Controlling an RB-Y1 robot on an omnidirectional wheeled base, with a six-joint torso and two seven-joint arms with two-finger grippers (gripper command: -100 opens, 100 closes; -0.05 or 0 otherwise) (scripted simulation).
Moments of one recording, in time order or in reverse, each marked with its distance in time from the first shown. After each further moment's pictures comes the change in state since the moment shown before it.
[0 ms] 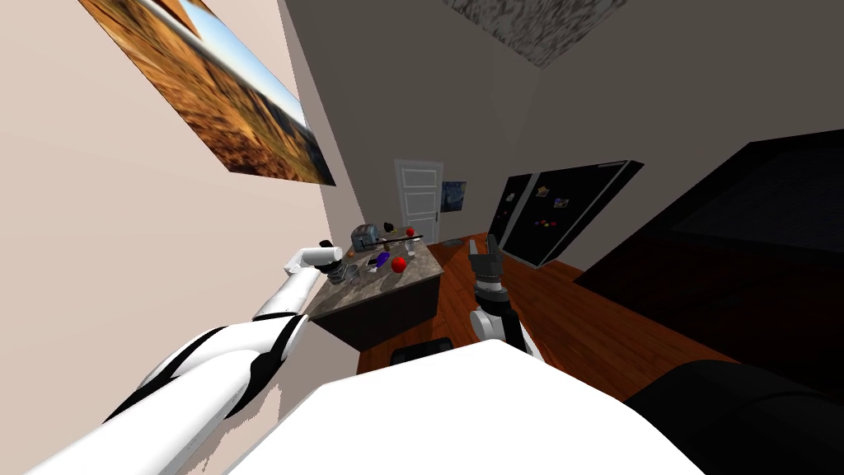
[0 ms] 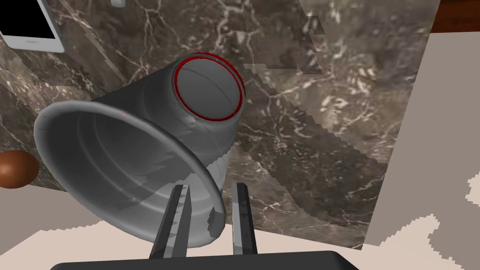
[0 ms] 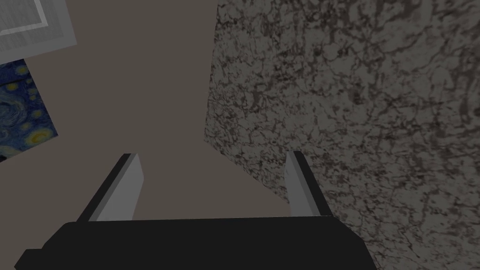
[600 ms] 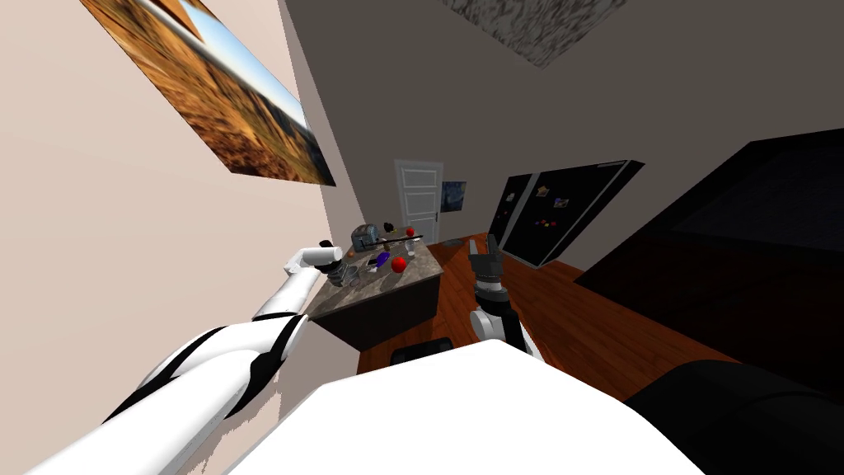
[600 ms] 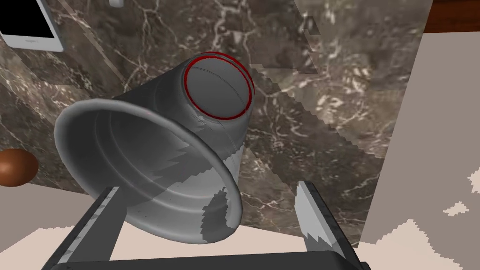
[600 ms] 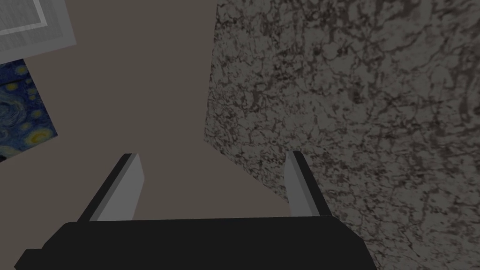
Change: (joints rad) left arm 0.000 0.001 0.000 -0.001 0.000 0.003 0.001; right arm 0.000 0.000 0.000 0.000 0.000 0.000 0.000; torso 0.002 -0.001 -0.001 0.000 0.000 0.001
